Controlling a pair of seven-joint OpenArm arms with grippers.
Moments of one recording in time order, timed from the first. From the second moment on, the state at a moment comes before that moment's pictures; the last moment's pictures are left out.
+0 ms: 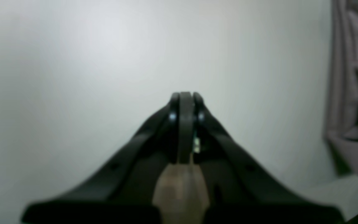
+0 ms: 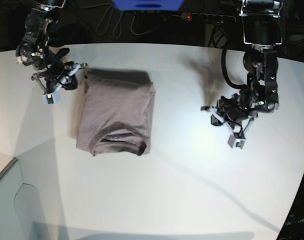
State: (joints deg) left arm -4.1 -9.9 -6.4 76.6 -20.1 -20.4 46.8; right arm -12.0 0.3 28.9 83.6 0.9 39.0 -34.7
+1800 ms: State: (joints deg) left arm 4.1 -13.0 -12.5 77.0 -20.1 -20.3 47.3; right arm -13.9 2.3 1.6 88.1 0.9 39.0 -31.9
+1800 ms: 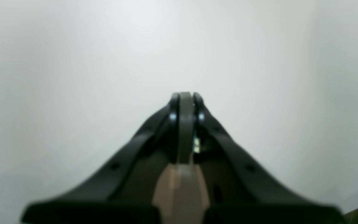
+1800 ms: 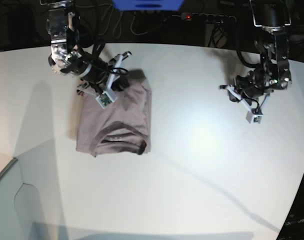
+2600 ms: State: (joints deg) left arm 4.1 -13.0 -12.5 76.9 -20.1 -20.3 47.3; right arm -12.0 2.7 6.6 85.0 1.8 39.0 -30.3
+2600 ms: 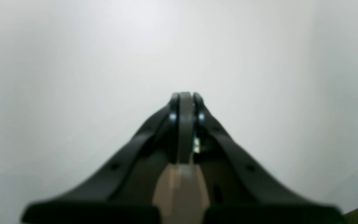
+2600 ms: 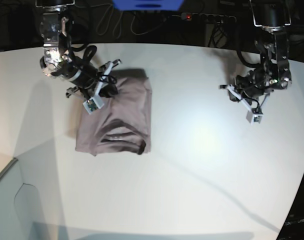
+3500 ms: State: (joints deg) left arm 10.3 -12.4 -12.5 86.6 -20.1 -20.3 47.1; right arm -23.4 2.9 8.7 101.3 1.1 39.0 -31.9
